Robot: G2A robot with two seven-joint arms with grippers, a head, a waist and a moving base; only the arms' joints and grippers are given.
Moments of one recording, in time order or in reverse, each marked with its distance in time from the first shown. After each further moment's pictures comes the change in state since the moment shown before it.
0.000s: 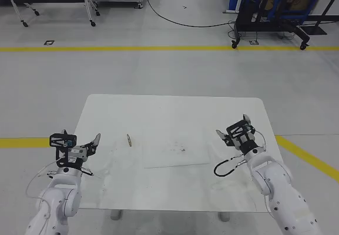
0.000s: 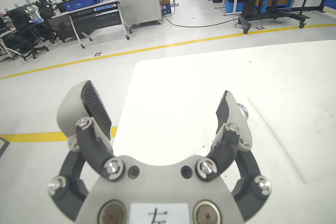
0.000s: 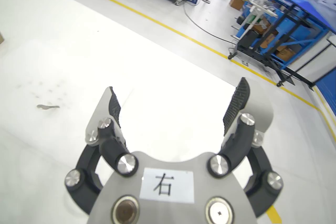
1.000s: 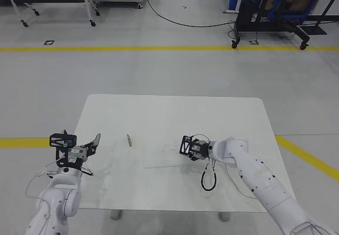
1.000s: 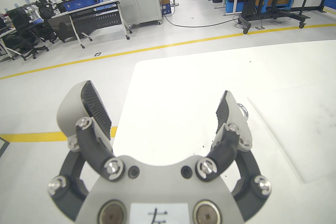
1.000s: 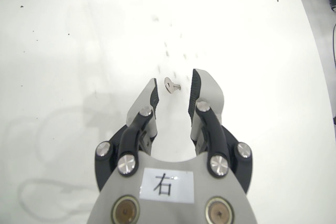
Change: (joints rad) left arm 0.000 0.000 0.000 0.000 0.000 0.000 0.000; right arm 0.447 -0.050 -0.413 0.444 -0.016 -0.577 0.145
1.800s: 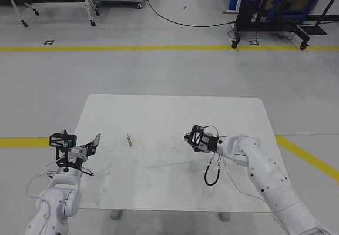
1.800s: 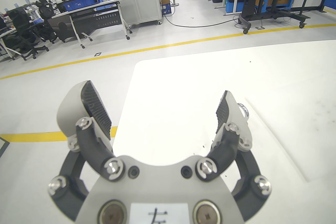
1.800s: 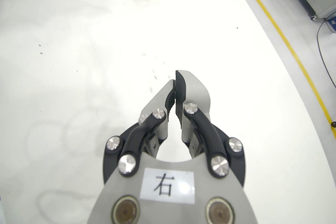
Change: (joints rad) left arm 0.000 0.000 0.000 0.000 0.000 0.000 0.000; right arm -0.100 0.041 0.159 -0.118 0.123 -0.002 -0.144
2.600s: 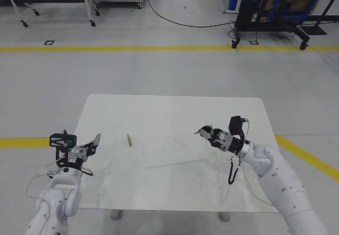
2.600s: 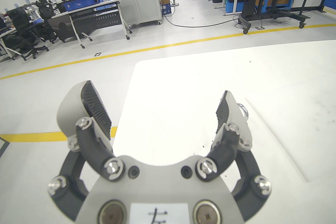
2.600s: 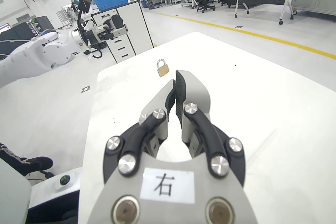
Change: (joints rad) left arm 0.000 0.000 0.000 0.000 0.000 0.000 0.000; right arm -0.051 0.022 0.132 0.166 0.508 -0.211 -0.154
